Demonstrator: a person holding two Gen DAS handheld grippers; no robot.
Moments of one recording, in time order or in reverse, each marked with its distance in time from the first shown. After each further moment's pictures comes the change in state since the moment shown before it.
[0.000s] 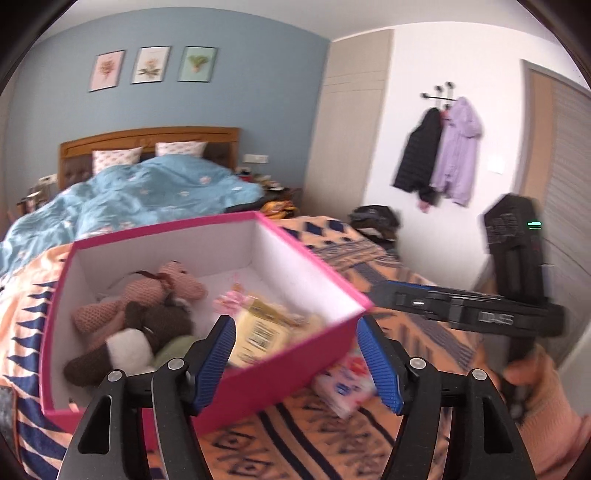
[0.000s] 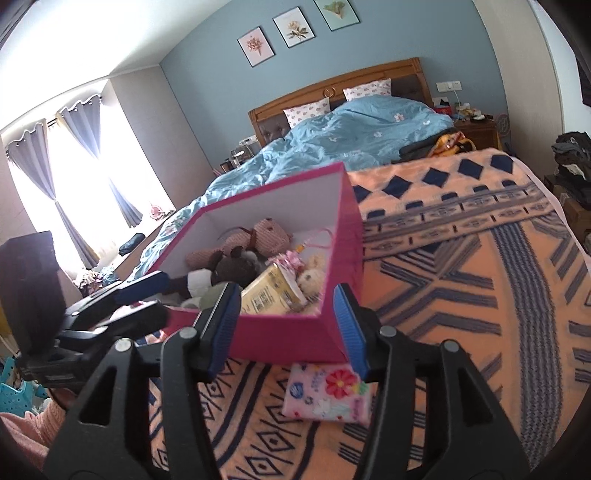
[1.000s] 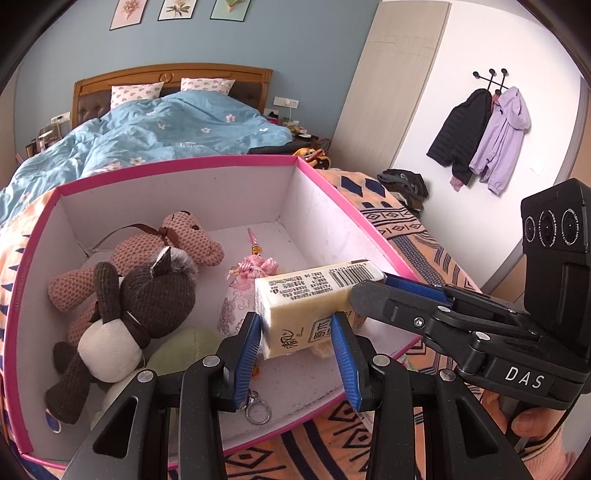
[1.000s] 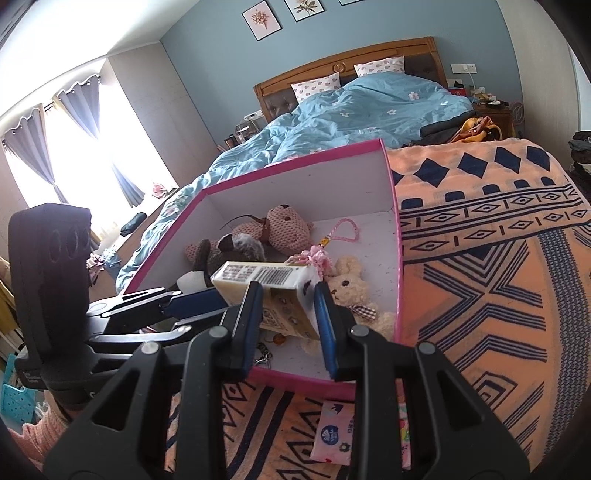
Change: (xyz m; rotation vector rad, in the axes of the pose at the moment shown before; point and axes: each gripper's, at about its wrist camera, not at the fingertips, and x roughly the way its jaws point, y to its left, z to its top) left arm 0.072 0.041 0.014 -0.156 0.223 0.084; right arm 0.068 0.025 0.021 -0.019 0.096 0.020
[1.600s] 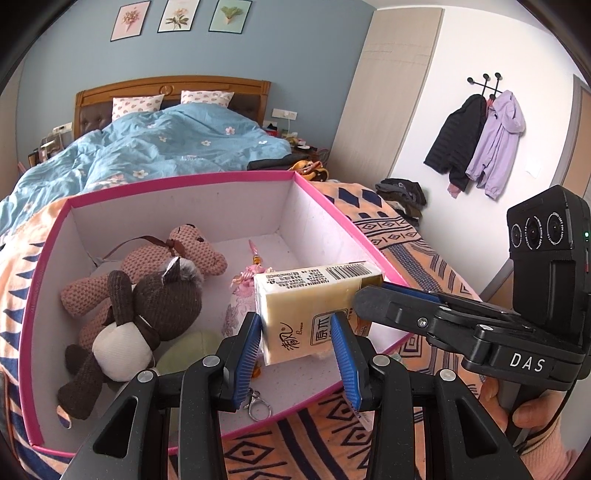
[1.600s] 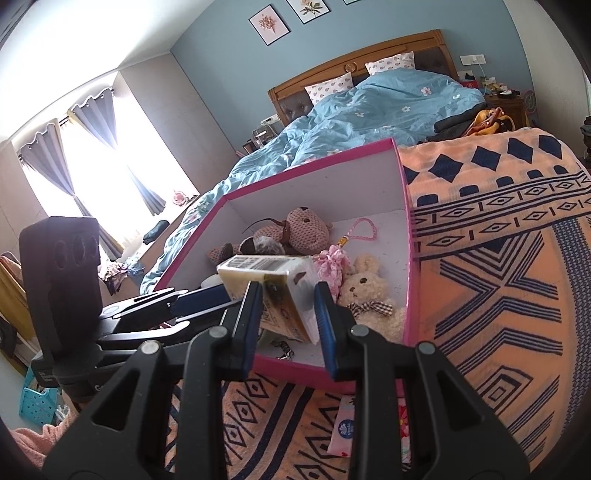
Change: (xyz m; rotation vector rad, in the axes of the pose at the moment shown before) left arm -0.015 -0.003 0.000 0.015 -0.048 0.006; right arm -0.008 -0.005 -0.001 0.037 -0.011 0.103
